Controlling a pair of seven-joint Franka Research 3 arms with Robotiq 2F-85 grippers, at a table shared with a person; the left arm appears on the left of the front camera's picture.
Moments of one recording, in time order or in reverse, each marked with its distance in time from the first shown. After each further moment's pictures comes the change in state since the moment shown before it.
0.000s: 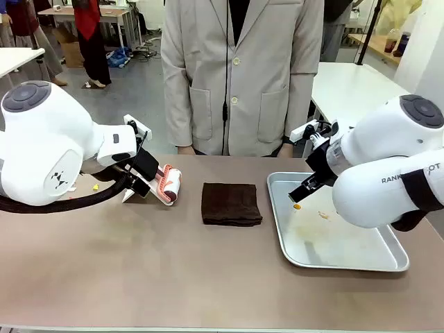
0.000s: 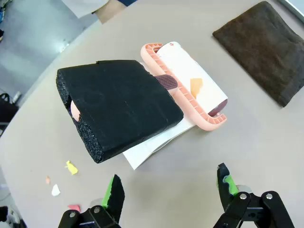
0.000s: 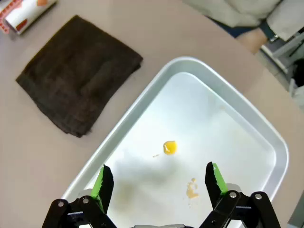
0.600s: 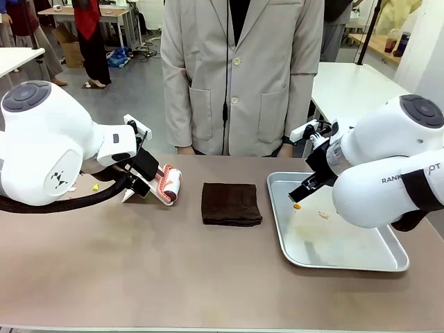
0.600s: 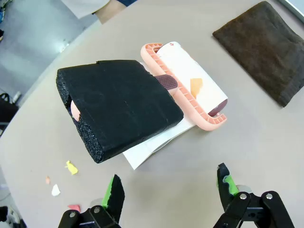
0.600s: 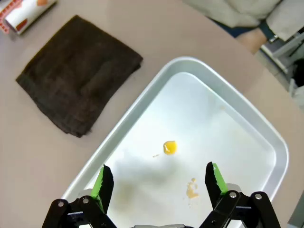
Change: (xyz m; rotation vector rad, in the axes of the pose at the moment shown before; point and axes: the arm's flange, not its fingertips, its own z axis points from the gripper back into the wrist) left arm 0.000 0.000 0.000 0.000 0.000 0.001; right arm 0.000 0.000 0.000 0.000 0.000 0.001
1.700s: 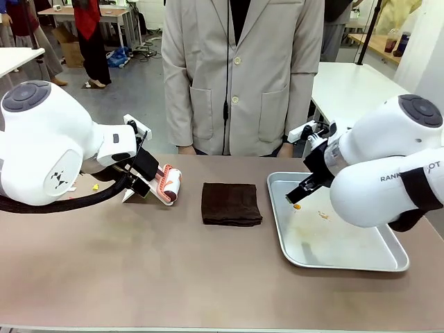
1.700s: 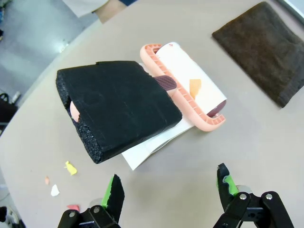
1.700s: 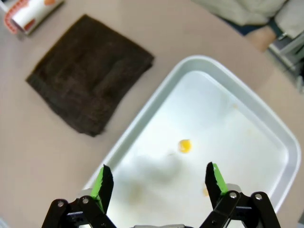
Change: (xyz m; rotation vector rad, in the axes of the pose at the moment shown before) left arm 0.001 -0.001 0.002 -0.010 -0.006 -0.002; right arm 0.002 0.017 0.003 0.065 0.014 -0.038
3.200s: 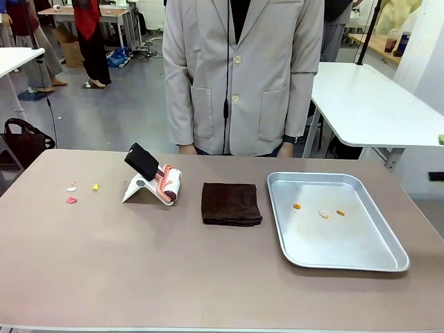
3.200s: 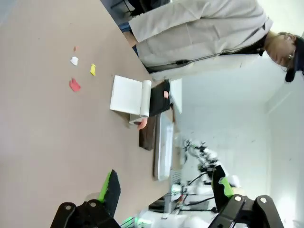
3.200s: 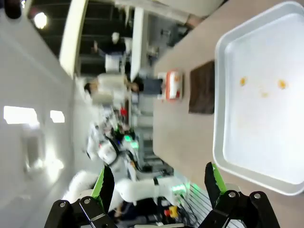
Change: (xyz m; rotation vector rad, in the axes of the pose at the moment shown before) left arm -0.289 0.233 0.136 -0.893 -0.422 1.261; right arm -0.199 -0.227 0.159 0.957 -0.290 -1.076
